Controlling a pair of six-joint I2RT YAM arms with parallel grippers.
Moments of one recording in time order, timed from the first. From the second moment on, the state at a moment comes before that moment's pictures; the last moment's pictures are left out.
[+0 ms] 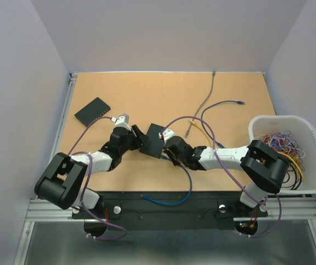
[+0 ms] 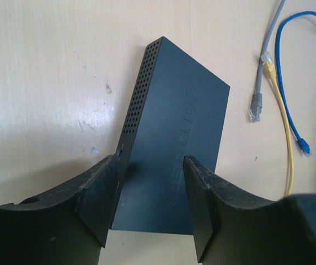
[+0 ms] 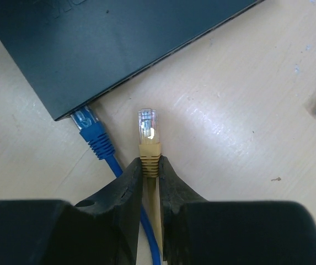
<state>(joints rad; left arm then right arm) -0.48 1.37 0.40 0.50 0.02 -0.74 0.97 1.63 0.79 0.01 0.30 0.17</state>
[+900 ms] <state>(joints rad) -0.46 1.63 0.42 0.77 0.11 -0.69 0.97 1.70 0.86 0.02 0.20 0.14</state>
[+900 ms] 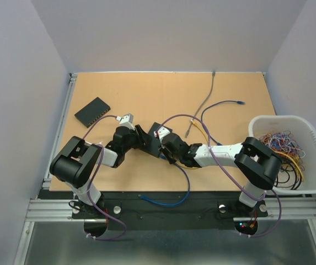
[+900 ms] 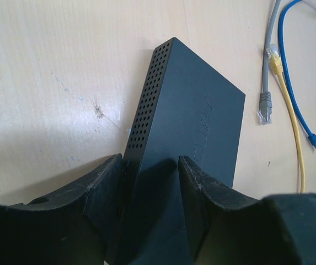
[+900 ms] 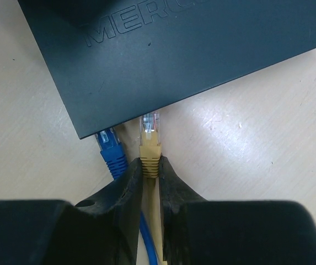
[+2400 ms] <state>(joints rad) -0.49 1.69 0.37 0.95 0.11 -0.68 0.97 1.69 0.86 0.03 0.13 0.08</state>
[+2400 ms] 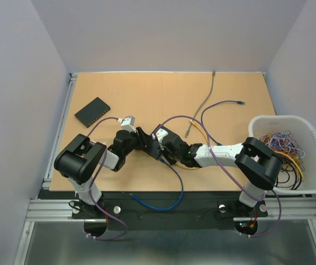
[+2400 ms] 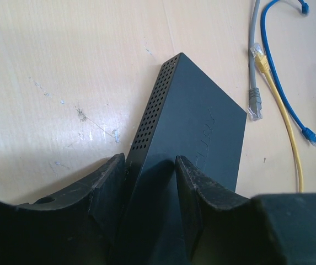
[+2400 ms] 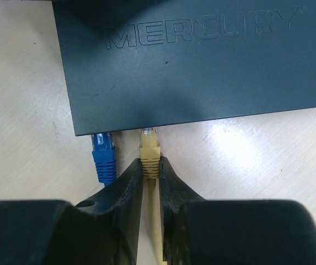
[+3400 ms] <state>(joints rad) -0.60 1.61 0.24 1.03 -0.07 -0.68 0.97 1.67 0.84 0.02 0.03 0.06</state>
